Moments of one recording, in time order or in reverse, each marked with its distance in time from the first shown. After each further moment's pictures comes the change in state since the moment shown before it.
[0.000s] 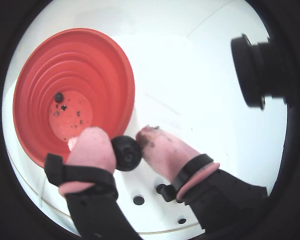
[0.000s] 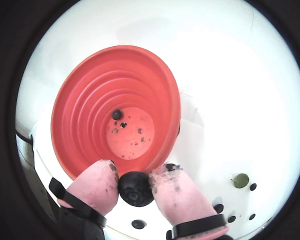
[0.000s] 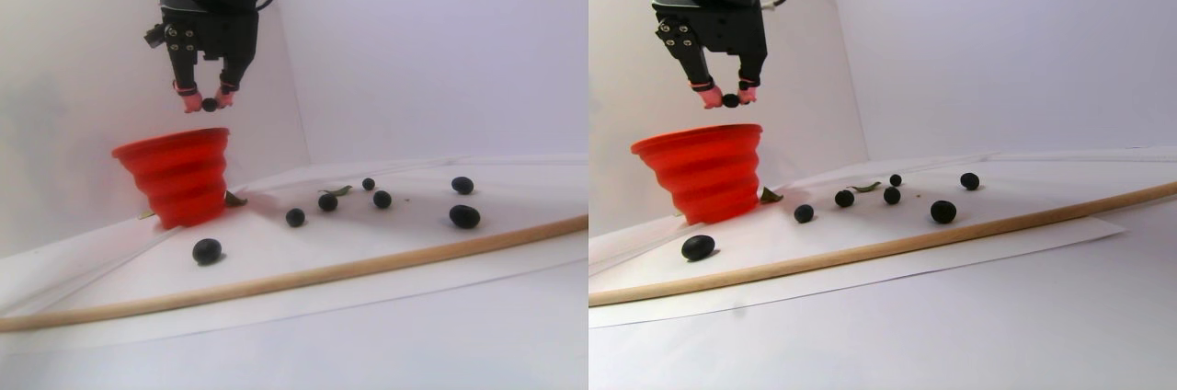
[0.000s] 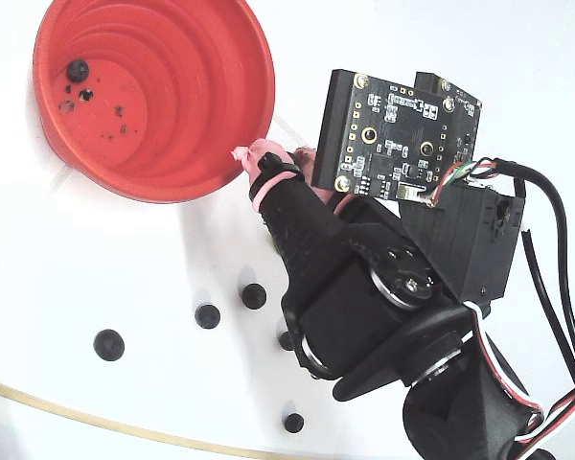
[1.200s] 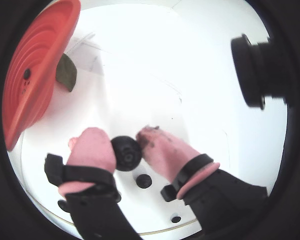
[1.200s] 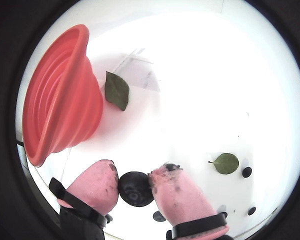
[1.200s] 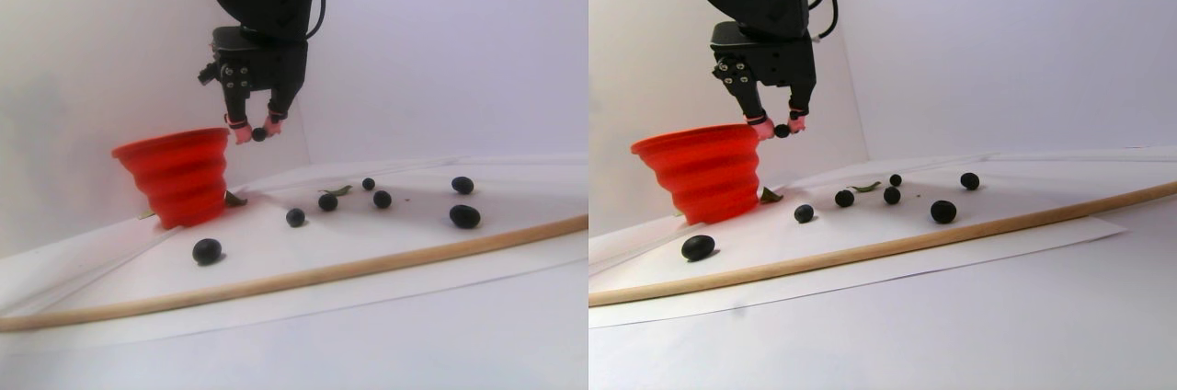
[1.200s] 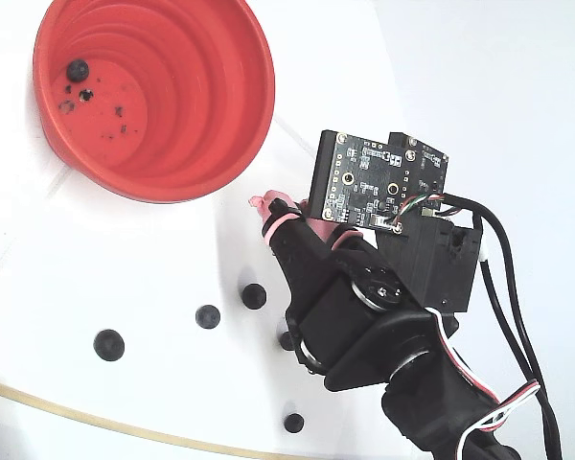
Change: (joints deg) arm 9.7 -8.2 0.0 -4.0 -3.2
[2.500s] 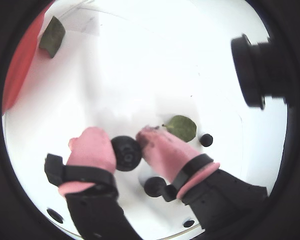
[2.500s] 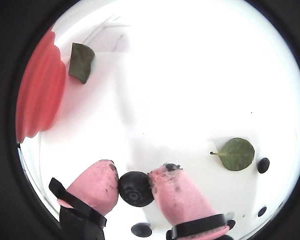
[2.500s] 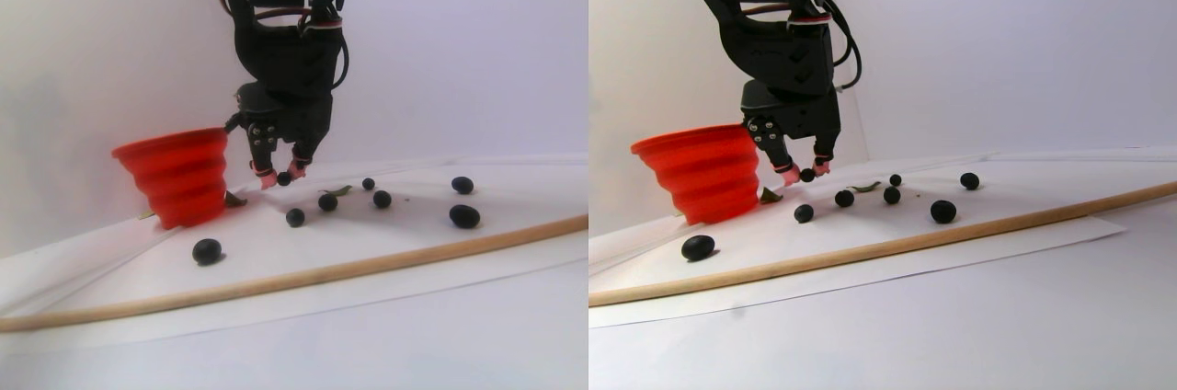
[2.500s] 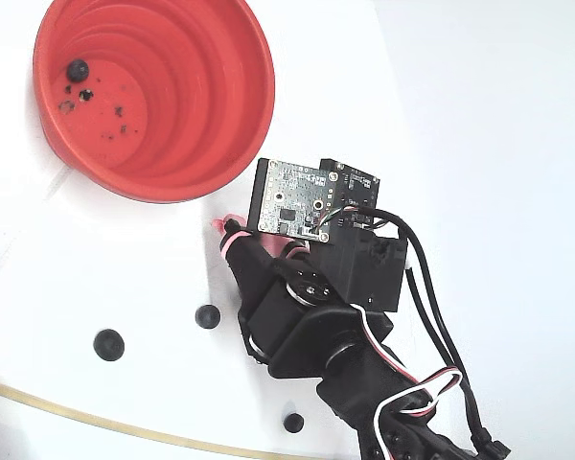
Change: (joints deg) arm 5.3 -17.1 -4.5 -10.0 -1.2
